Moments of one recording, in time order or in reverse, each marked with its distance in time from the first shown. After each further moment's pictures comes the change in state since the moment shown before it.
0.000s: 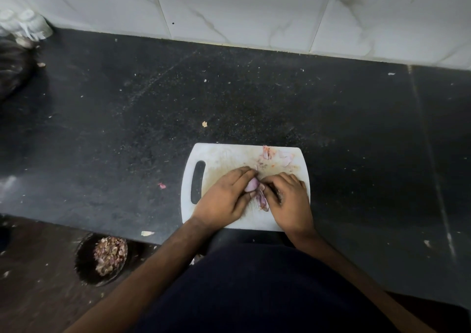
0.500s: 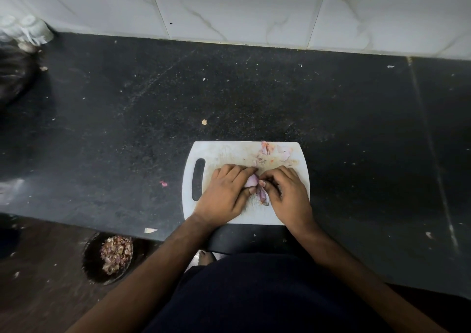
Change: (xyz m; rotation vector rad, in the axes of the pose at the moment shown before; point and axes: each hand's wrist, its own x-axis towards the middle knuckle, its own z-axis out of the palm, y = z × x) left_hand -0.004 0.002 -0.002 0.173 0.014 -0.010; right_hand 0.001 -0.001 0.000 0.145 0.034 -0.022
